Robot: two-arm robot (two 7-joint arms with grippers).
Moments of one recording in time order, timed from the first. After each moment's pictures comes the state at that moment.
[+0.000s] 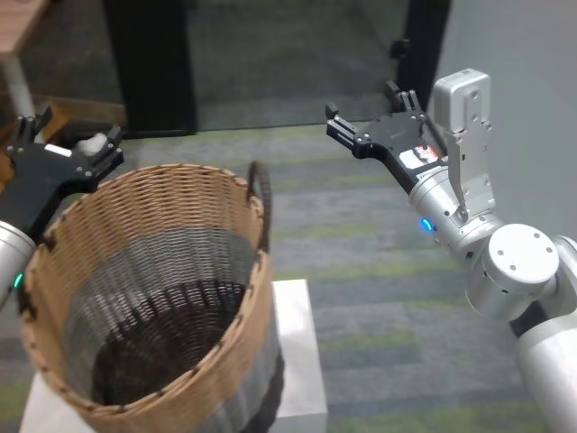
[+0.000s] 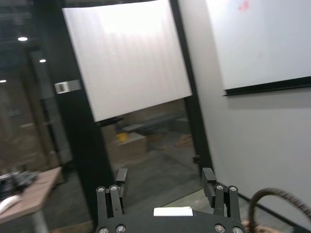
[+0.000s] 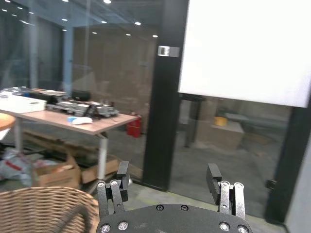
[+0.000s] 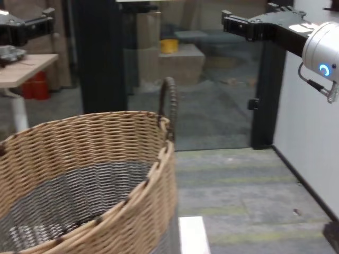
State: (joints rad) left arm -0.17 0.29 0.04 -1.59 -0.14 -0.22 -0.25; right arm 0.45 0.13 -0.26 -1.32 0.11 -0.08 0.21
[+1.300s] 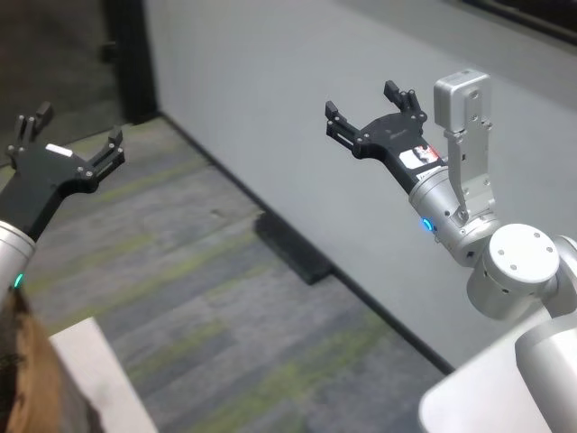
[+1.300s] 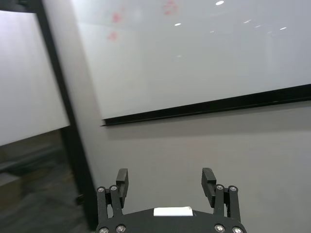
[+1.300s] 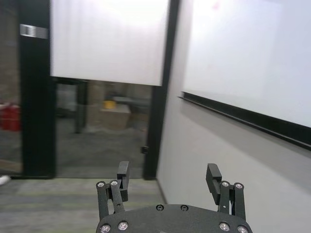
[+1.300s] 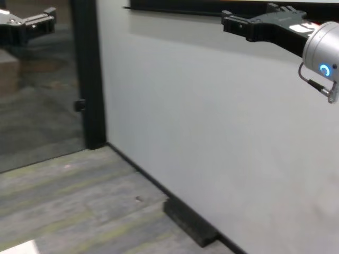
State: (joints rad) left arm -0.17 0.29 0.04 -1.58 -0.14 -0.22 -0.26; right arm 0.45 0.14 -0.26 -1.31 0.11 -0.08 0.21
